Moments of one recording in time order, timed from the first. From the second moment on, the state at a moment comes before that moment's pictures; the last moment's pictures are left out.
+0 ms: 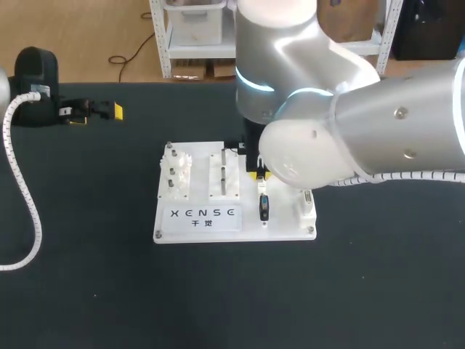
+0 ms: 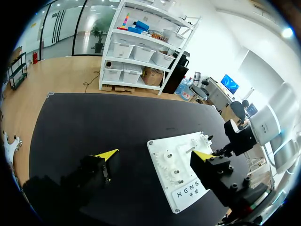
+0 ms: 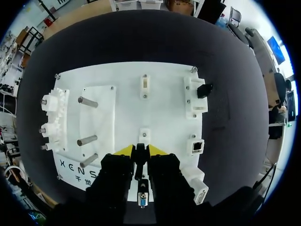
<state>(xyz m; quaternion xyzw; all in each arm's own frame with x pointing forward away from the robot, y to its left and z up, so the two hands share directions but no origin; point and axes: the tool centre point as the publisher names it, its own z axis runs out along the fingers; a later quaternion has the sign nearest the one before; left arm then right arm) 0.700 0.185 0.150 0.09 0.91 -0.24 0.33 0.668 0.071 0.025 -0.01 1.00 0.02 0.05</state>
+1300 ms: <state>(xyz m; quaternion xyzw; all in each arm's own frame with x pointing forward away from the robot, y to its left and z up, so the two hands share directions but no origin) 0.700 0.185 0.150 0.09 0.91 -0.24 0.33 0.664 -0.015 0.028 0.04 1.00 0.00 0.06</state>
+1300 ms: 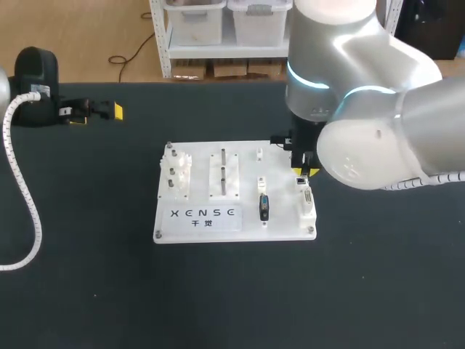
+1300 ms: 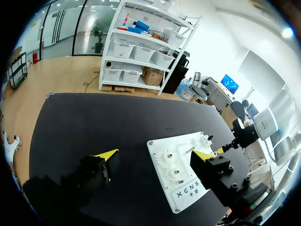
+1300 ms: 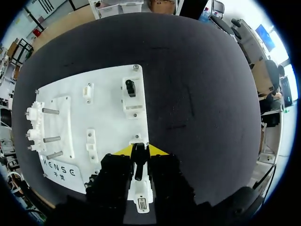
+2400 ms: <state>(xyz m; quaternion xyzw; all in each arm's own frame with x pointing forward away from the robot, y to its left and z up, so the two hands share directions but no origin) 0.700 0.185 0.150 0.09 0.91 -0.24 0.33 0.664 -0.011 0.017 0.04 1.00 -0.01 0.04</state>
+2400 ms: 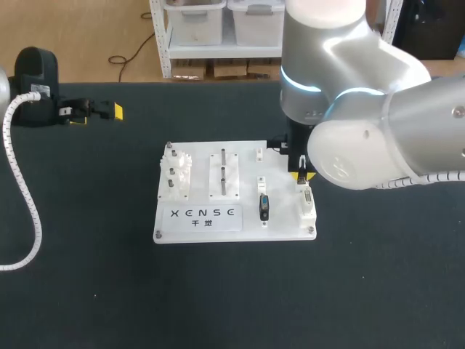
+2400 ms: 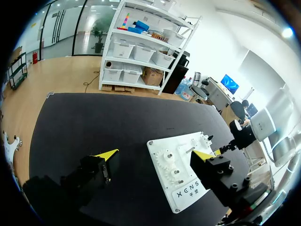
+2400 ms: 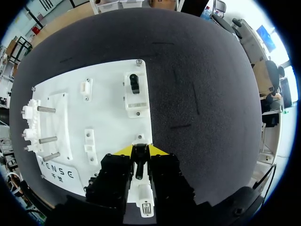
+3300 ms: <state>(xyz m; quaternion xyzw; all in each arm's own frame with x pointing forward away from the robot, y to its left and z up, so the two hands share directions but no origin) 0.700 0.185 0.150 0.09 0.91 -0.24 0.33 0.681 0.009 0.054 0.03 1.00 0.01 0.07</state>
